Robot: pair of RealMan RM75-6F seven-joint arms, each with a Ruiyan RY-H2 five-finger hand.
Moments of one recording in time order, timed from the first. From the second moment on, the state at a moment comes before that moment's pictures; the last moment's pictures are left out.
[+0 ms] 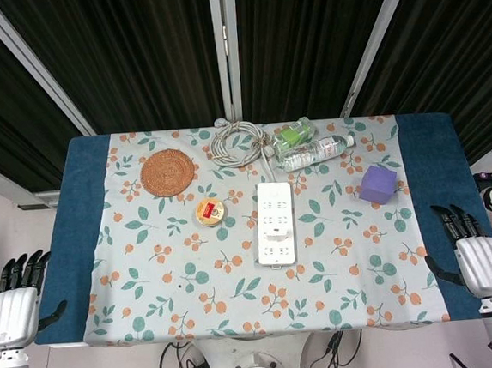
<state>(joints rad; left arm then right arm) -0.06 -1.24 -0.01 -1.59 1.47 1.53 0.18 0.10 -1.14 0.03 -1.63 -1.53 1.48 0.08</state>
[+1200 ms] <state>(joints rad) -0.57 -1.37 -0.05 -1.64 1.83 1.02 0.20 0.56 -1.10 0.19 -1.84 -1.41 0.92 -0.04</state>
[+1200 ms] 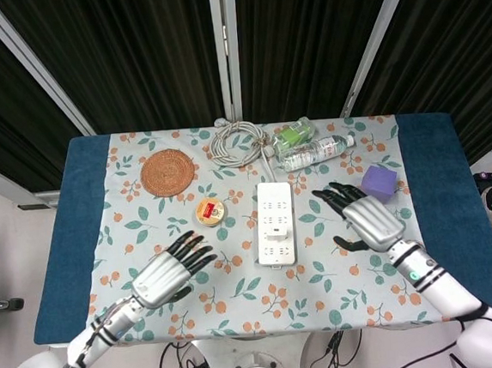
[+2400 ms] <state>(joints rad) -0.83 -1.76 -0.06 -1.33 1.64 0.84 0.19 0.90 -1.43 0.16 -1.58 -1.00 0.71 -0.32</state>
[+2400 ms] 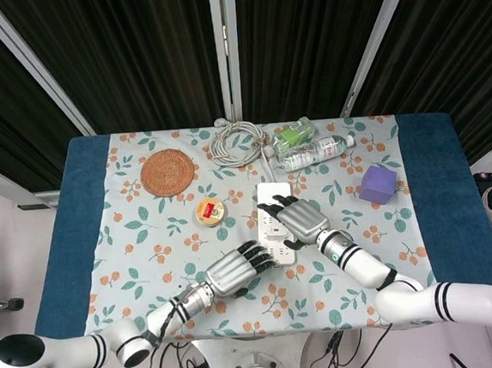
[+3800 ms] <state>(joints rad) -0.88 -1.81 -0.02 -1.26 1.62 0.88 0.11 0.96 -1.54 0.11 -1.48 -0.98 0.79 -0.40</state>
